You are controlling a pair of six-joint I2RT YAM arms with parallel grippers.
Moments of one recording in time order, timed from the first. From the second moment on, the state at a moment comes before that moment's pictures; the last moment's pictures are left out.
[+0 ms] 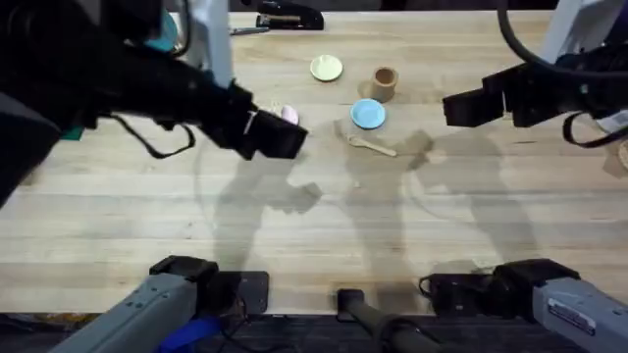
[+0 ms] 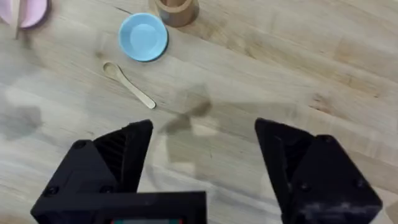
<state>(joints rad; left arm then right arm) -0.14 1.10 1.11 -1.09 0.49 0.38 0.12 1.07 1.09 -0.96 -0.08 -0.18</state>
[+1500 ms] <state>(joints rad) 0.00 1.08 1.08 -1.07 0.66 0.73 0.25 1.12 1.10 -0.96 -0.19 -0.29</state>
